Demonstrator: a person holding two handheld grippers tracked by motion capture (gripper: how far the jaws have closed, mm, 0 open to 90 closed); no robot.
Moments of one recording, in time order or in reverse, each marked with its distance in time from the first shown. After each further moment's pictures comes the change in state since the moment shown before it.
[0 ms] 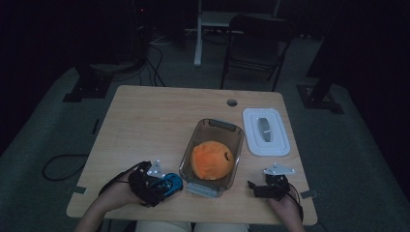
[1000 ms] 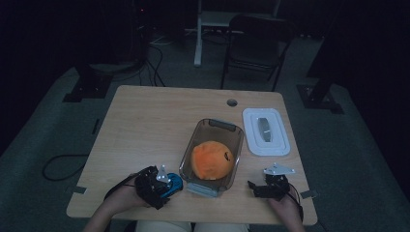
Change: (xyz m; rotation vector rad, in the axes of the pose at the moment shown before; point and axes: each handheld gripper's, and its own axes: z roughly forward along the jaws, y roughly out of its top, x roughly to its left) left arm -0.007 -0.002 0.031 0.107 0.039 0.006; right arm 0.000 0.000 0.000 -0.001 -0.001 0.001
